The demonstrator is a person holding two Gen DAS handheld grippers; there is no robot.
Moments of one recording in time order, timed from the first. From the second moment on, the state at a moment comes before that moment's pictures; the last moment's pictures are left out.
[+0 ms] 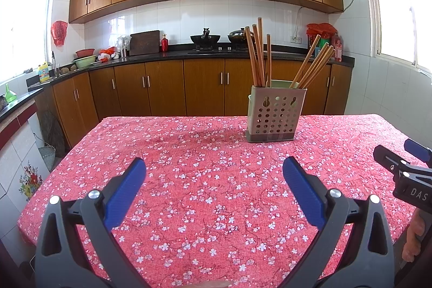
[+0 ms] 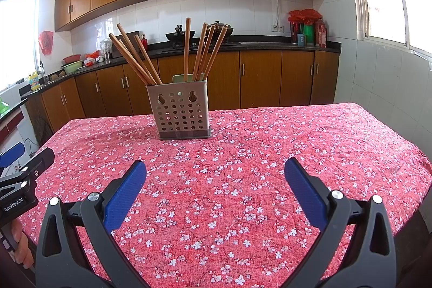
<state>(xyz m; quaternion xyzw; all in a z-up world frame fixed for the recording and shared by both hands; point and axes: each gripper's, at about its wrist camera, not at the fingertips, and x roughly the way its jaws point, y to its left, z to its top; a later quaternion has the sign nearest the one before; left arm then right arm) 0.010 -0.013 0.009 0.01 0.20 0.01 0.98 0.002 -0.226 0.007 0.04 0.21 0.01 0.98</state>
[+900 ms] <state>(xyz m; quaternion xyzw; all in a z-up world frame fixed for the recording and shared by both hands) 0.014 -0.015 0.006 0.01 0.21 0.01 0.98 0.004 -0.224 0.007 0.04 0.21 0.00 0.98</state>
